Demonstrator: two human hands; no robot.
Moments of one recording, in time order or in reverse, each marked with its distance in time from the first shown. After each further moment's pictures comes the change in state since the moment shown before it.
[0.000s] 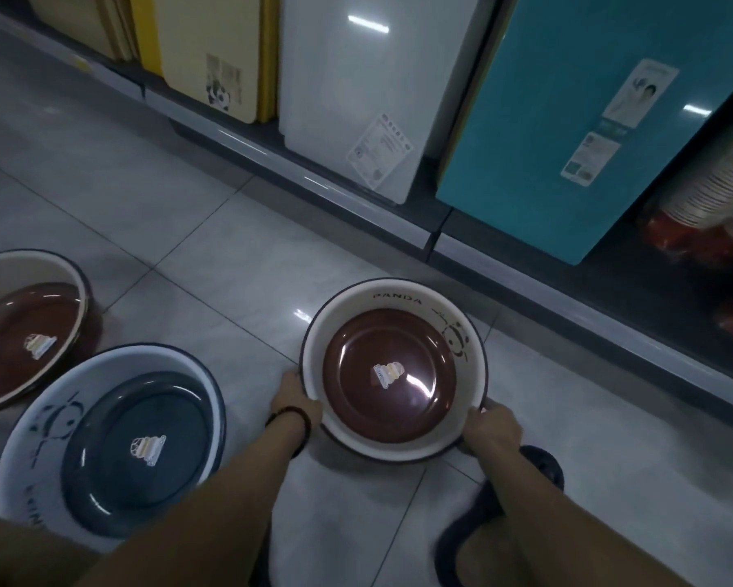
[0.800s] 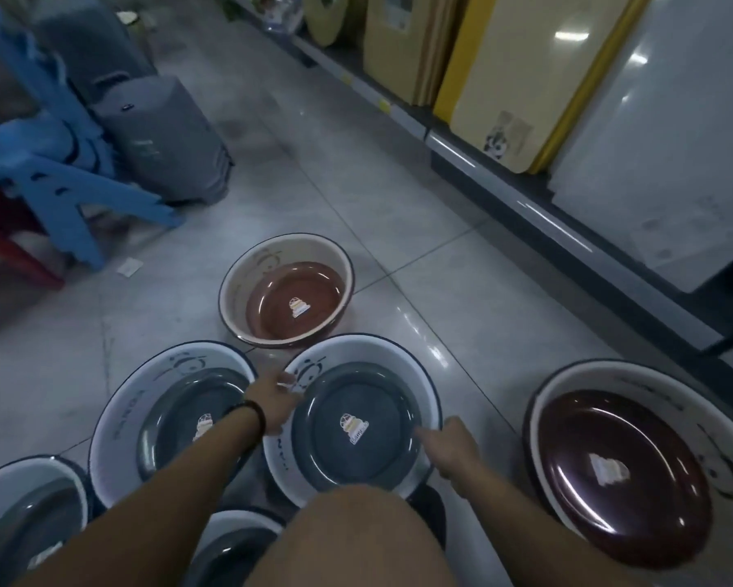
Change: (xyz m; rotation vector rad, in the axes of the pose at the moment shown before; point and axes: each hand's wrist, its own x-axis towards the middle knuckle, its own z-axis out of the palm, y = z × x) left_hand -0.006 -0.183 -0.346 -0.147 0.291 -0.159; right_hand -0.227 -0.160 0.254 -0.208 -0.655 -0.401
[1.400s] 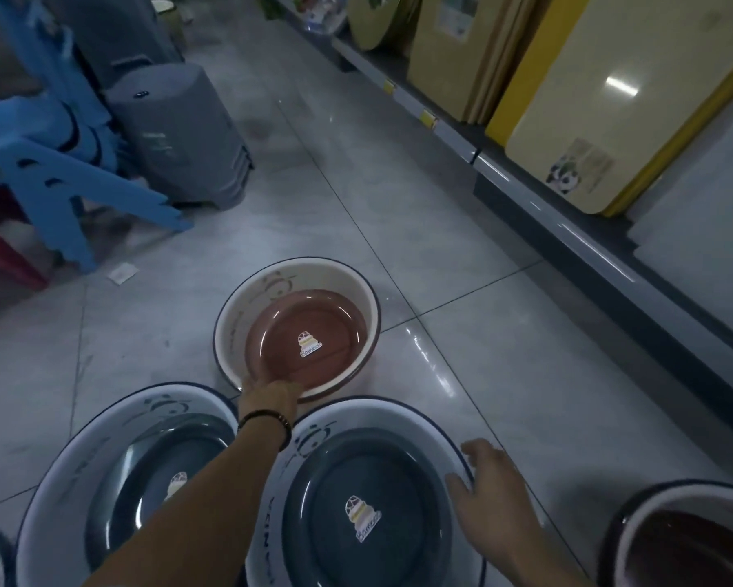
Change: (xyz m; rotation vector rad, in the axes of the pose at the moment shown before) left_hand 0.179 0.024 -0.010 1.107 0.266 0.169; right_hand 0.051 -0.081 -0.010 -0.440 0.136 -0.398
